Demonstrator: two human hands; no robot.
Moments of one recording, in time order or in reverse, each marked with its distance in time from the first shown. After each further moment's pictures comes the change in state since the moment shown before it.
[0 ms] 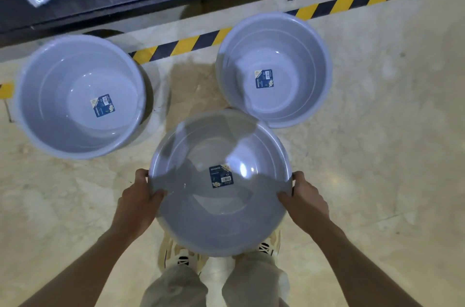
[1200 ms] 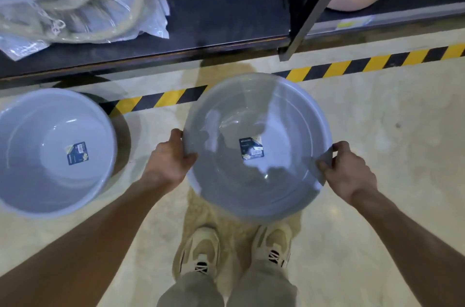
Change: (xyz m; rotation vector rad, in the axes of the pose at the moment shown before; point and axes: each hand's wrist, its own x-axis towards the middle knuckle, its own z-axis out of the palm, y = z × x) left_hand 0.147 0.244 -0.011 0.002 0.044 0.196; right_hand 0.186 -0.040 -0.225 -0.153 0.244 -0.076
